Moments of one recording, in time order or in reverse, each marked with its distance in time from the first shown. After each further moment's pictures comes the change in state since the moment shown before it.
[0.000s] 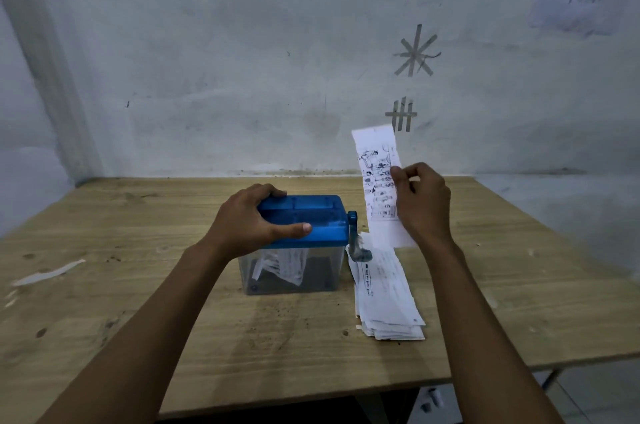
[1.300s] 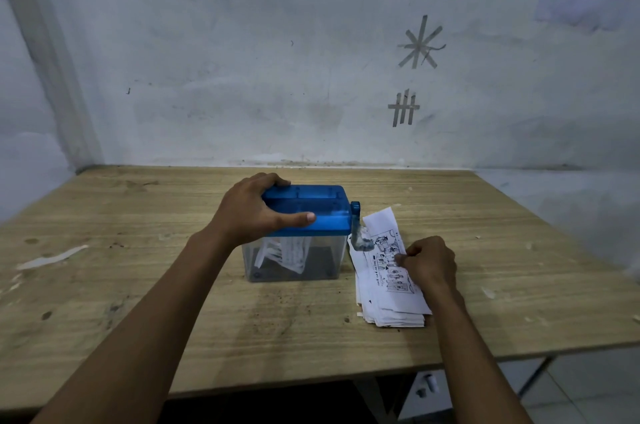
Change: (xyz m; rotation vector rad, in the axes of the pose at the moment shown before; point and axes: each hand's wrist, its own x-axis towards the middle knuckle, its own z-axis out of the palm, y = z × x) left_hand 0.003 -0.003 -0.001 0.040 0.007 0.002; right_hand -0.052 0.088 0.001 -0.395 -0.197 0.433
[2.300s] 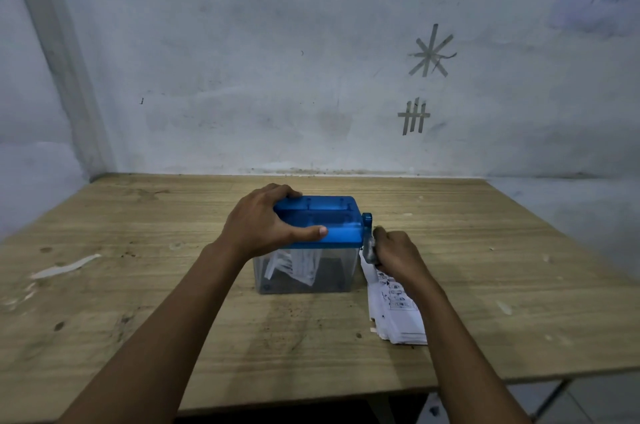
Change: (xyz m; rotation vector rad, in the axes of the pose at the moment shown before) left_hand 0.000 0.001 -0.002 0.089 -0.009 0.005; right_hand -0.010 -0.064 0.026 0.327 -0.298 -0.045
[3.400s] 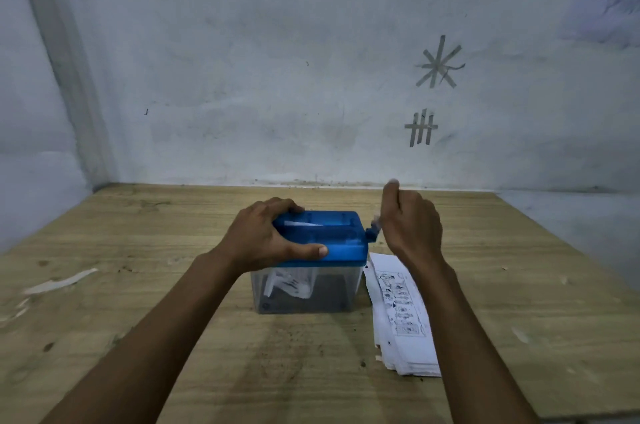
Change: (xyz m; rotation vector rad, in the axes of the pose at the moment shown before) left_hand 0.010 -0.002 -0.004 -0.028 -0.064 0.013; right_hand -0.004 -0.073 -0.016 -0.302 0.380 -0.464
